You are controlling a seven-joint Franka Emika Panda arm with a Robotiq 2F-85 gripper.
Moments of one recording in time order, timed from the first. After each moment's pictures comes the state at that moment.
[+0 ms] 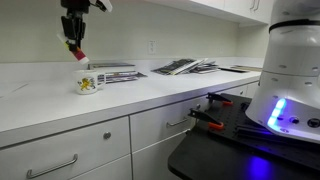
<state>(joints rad) 0.15 0.27 0.26 -1.98 -0.09 2.43 -0.40</state>
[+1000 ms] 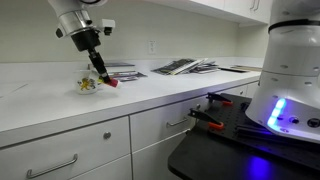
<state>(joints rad) 0.20 0.51 0.24 -1.85 -0.31 2.01 -0.43</state>
